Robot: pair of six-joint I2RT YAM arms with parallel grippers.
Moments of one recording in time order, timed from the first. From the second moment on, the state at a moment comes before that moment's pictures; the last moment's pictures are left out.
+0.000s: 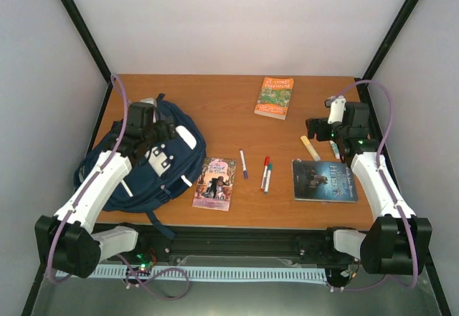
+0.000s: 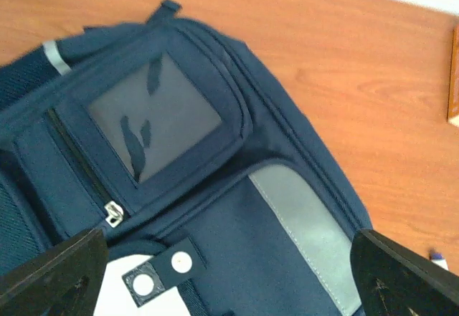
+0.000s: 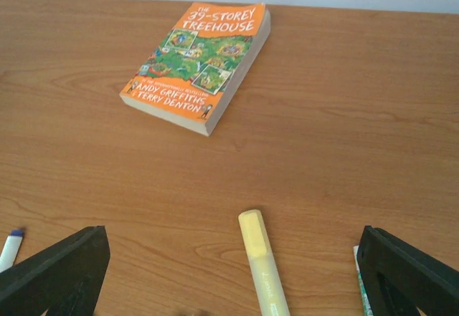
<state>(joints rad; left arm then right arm) -0.24 1.15 1.00 -0.55 -0.18 -0.39 -0.03 1.20 0.92 -0.33 -0.22 -0.07</state>
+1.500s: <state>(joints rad) -0.66 1.36 0.80 -0.60 0.11 -0.64 0.56 1.93 1.34 -0.59 -0.27 -0.26</state>
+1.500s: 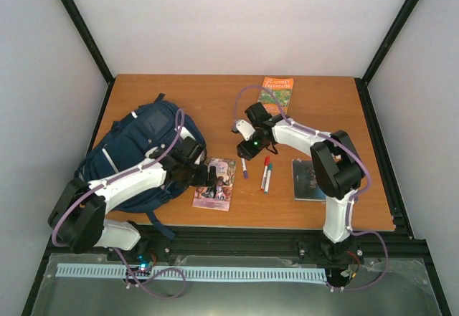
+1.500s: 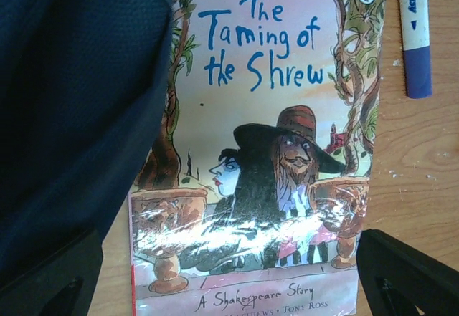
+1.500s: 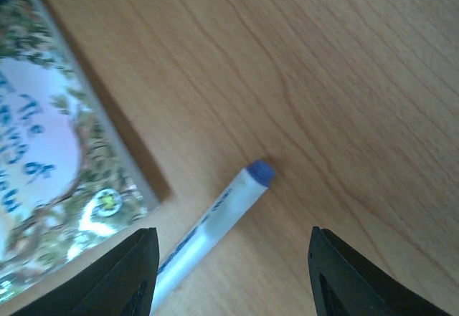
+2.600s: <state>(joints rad) -0.67 1.42 0.73 -0.54 0.08 -0.71 0.58 2.04 1.41 -0.66 -0.18 -0.20</state>
